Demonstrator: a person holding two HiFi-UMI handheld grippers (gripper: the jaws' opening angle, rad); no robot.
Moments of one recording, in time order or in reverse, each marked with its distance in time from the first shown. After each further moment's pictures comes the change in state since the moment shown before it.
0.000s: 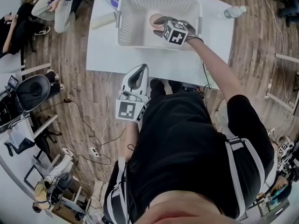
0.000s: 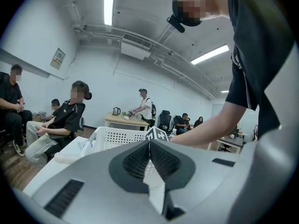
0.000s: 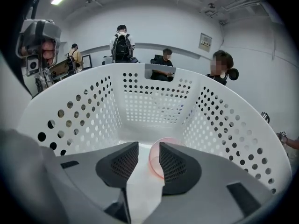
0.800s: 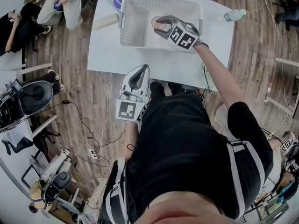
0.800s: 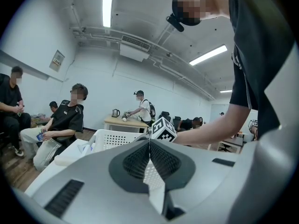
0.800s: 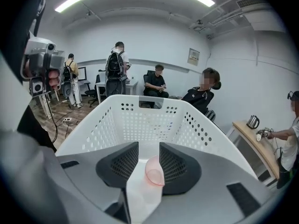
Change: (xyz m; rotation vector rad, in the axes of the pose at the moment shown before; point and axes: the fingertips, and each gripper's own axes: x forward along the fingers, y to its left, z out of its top) left arm -0.003 -0.004 0.006 0.014 -0.019 -0.005; right arm -0.055 -0.011 0.041 0.056 -0.161 -0.094
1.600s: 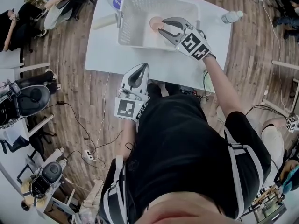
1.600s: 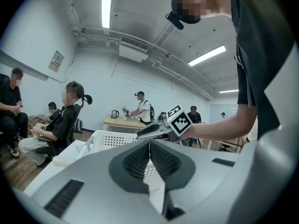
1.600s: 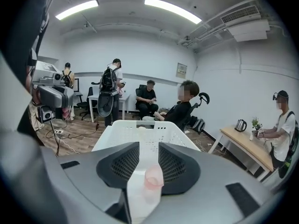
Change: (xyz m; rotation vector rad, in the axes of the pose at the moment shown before) left arm 0.003 -0.007 0.004 0.005 -0.006 -0.003; right arm -0.080 0.000 0.041 0.073 -0.159 -0.119
